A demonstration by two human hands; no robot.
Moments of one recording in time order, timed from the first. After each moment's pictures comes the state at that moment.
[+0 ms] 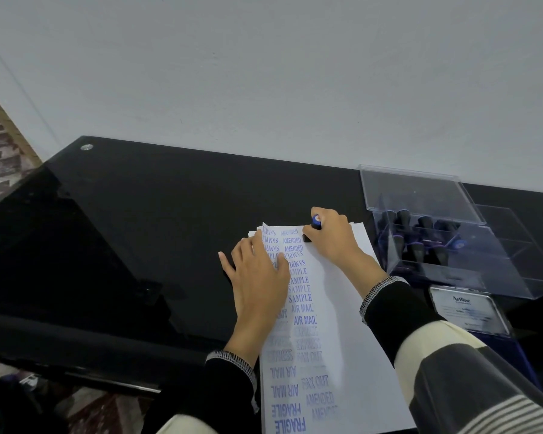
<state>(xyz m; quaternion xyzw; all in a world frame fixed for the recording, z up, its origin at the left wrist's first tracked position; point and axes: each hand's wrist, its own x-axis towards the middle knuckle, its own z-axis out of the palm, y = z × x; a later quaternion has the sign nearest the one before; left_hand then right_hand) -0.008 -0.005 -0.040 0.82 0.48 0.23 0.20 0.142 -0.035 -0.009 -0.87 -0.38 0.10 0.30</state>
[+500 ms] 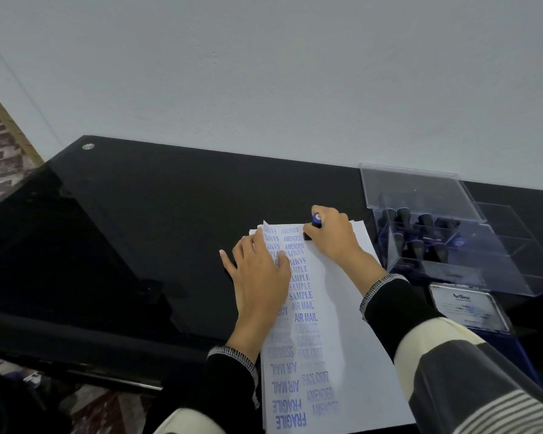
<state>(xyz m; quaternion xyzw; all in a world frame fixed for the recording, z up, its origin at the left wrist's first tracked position) -0.007 -0.005 -0.040 0.83 0.48 0.22 0.20 0.141 -0.037 -0.008 -0.86 -0.39 0.09 0.31</state>
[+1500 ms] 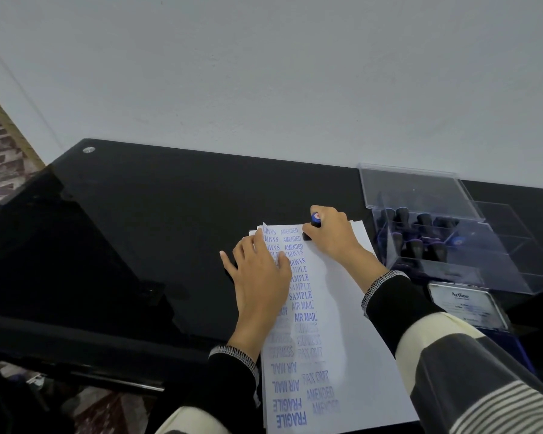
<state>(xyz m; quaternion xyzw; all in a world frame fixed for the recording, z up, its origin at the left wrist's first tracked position) -0.007 -0.005 -0.041 0.83 0.48 0.21 0.18 0.143 -0.036 -0.006 -0.86 -0.39 0.10 0.31</state>
